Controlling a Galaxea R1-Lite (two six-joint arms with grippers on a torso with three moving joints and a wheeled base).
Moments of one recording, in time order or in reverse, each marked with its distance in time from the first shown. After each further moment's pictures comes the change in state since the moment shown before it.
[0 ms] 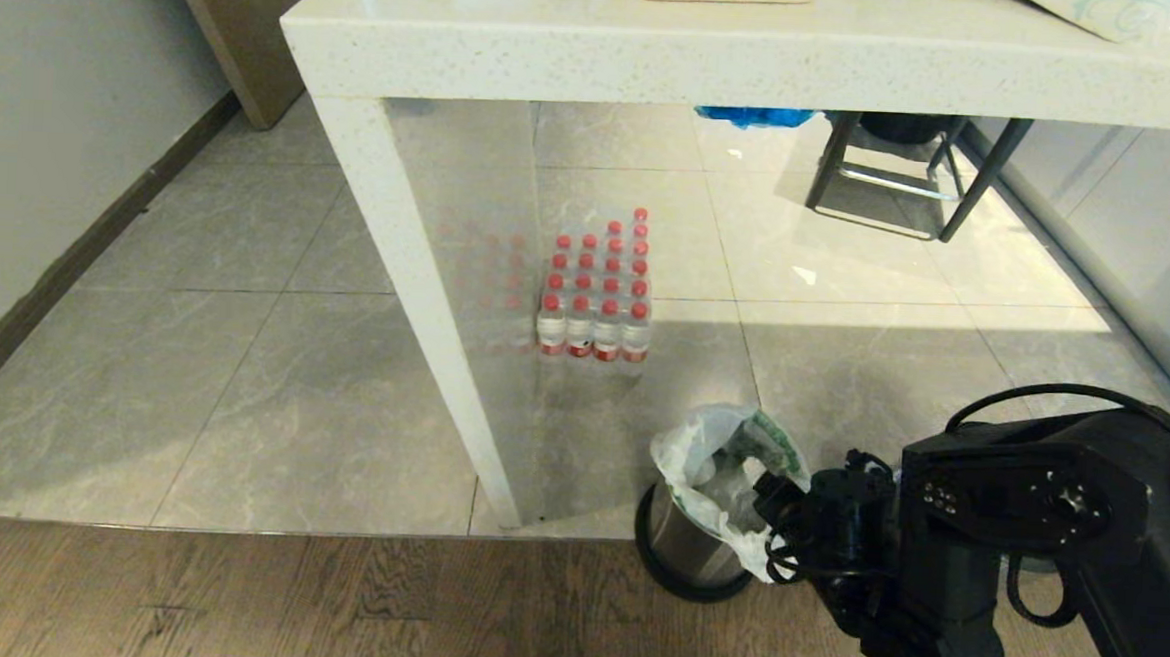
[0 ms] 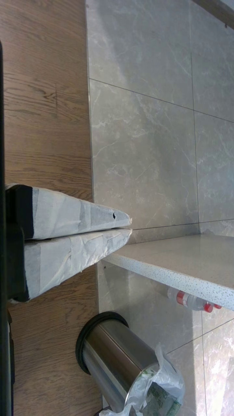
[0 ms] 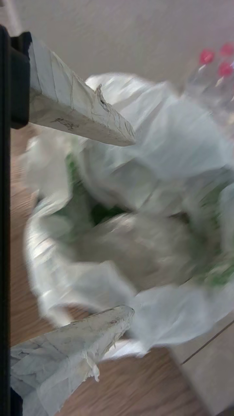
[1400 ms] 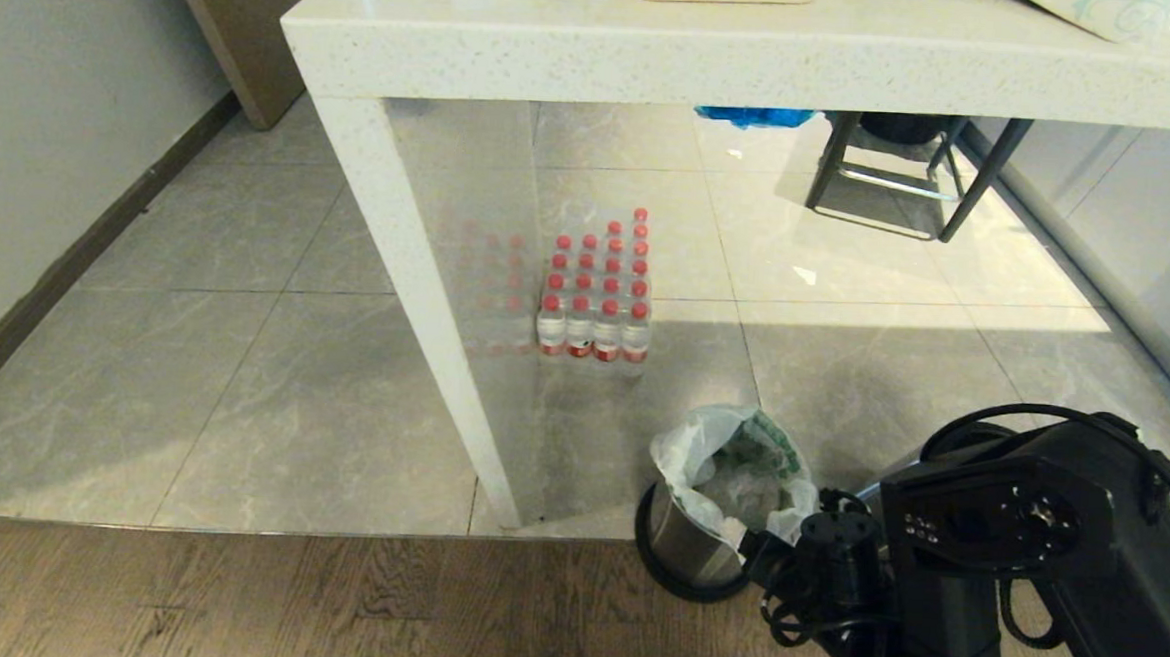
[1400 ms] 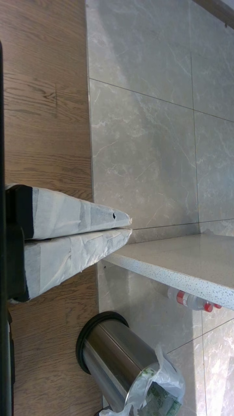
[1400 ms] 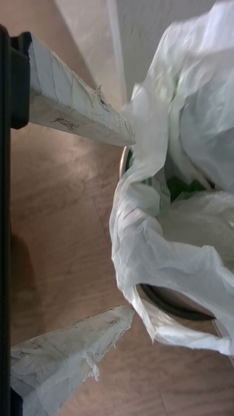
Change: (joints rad) left arm 0.000 0.000 0.000 0.000 0.000 0.000; right arm 0.053 0.039 0.109 0.006 0.092 -0.108
